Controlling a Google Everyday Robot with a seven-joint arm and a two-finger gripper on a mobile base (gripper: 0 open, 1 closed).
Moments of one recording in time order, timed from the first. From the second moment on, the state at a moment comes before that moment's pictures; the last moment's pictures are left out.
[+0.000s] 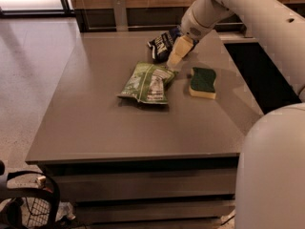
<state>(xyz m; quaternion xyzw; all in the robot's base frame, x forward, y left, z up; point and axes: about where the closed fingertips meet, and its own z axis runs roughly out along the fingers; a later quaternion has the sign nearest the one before) 0.761 -0.098 0.880 -0.58 0.75 0.01 0.32</state>
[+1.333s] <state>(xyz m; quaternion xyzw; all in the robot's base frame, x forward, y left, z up) 0.815 -0.091 0.835 -0.55 0.76 -0.01 0.33</state>
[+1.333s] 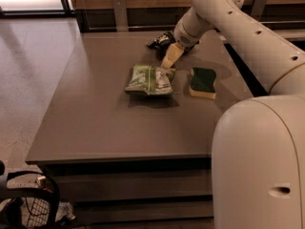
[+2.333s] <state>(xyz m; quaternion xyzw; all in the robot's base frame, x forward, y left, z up) 0.859 -0.110 0.860 -0.55 0.75 -0.06 0.36</state>
